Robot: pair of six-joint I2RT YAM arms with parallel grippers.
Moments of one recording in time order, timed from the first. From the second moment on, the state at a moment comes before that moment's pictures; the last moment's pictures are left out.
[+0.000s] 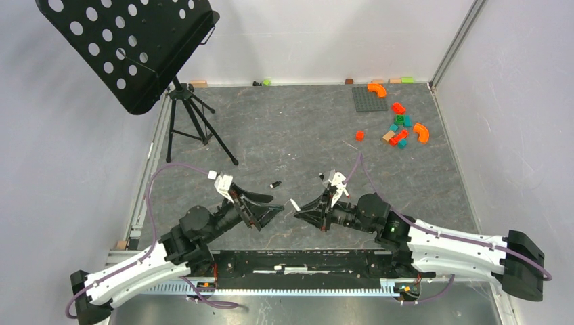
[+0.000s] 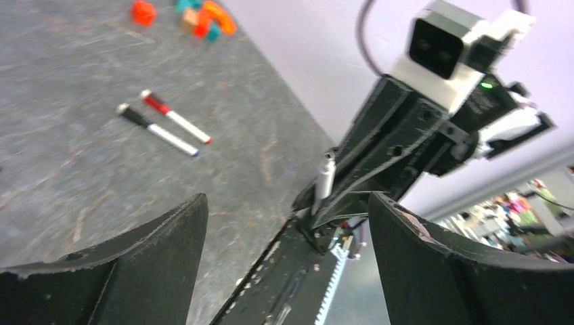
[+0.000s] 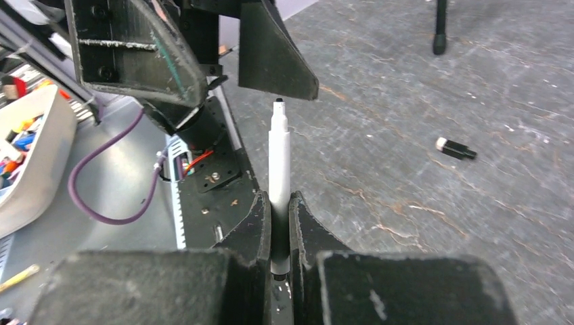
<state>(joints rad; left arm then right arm) -1.03 0.30 0.23 0.17 -0.06 -0.74 1.15 0.85 0.38 0.42 -0.11 0.35</state>
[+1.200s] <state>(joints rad) -0.90 1.48 0.99 -0.69 -0.58 -1.22 1.15 0.63 0.32 0.05 0.23 0.35</state>
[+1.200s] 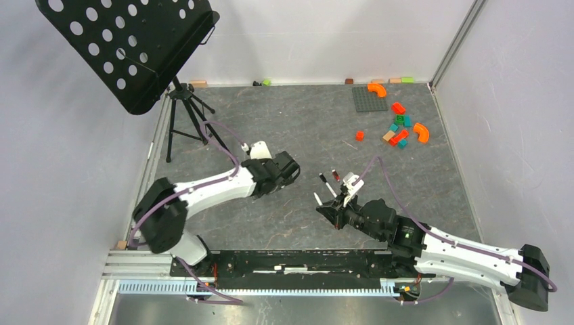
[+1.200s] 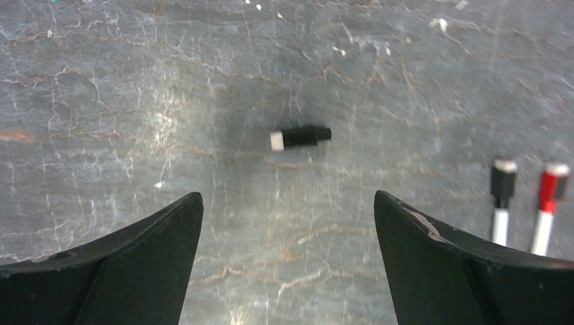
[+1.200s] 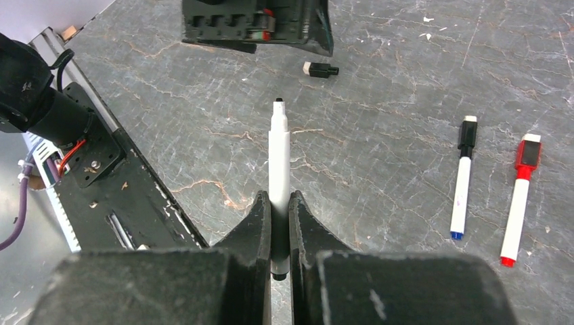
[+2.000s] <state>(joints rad) -0.76 1.80 1.12 -0.65 -0.41 -1.05 1.15 0.65 0.30 0.03 0.26 0.35</state>
